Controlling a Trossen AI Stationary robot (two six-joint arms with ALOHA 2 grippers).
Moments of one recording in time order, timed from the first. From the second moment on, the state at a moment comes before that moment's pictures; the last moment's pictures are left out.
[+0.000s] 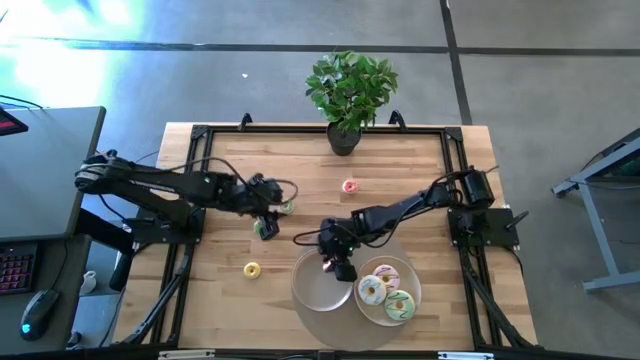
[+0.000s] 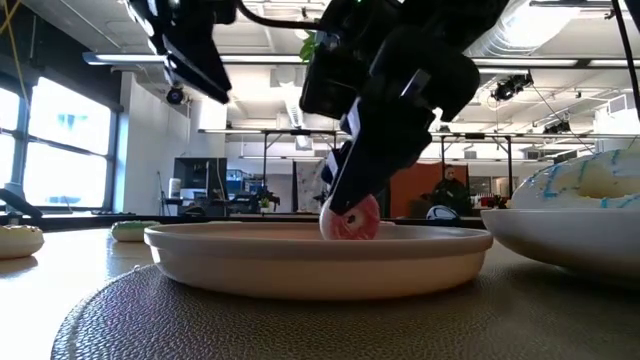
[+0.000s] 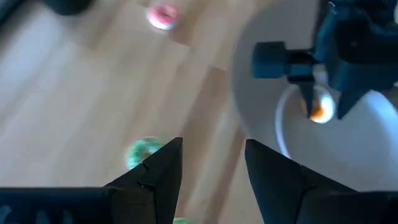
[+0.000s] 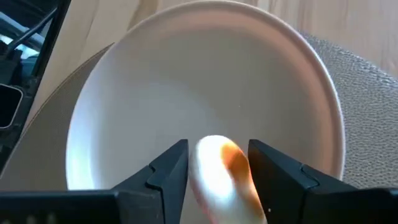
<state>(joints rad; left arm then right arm) -0.11 1.19 0.97 -0.62 -0.23 -0.40 0.15 1.96 1.16 -0.09 -0.36 0.16</state>
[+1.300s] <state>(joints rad) -0.23 1.36 0.91 -0.37 -0.41 -0.43 -0.21 1.77 1.16 -0.50 0.18 0.09</state>
